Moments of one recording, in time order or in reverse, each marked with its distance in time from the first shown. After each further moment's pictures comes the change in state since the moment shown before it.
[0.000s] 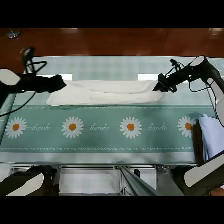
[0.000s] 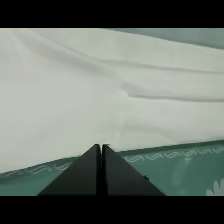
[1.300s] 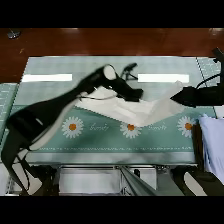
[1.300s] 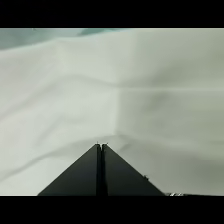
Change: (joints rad) left arm -0.558 -0.718 0.739 -0.241 -0.251 -0.043; right arm 0.051 0.998 -0.557 -0.058 -0.013 0.031
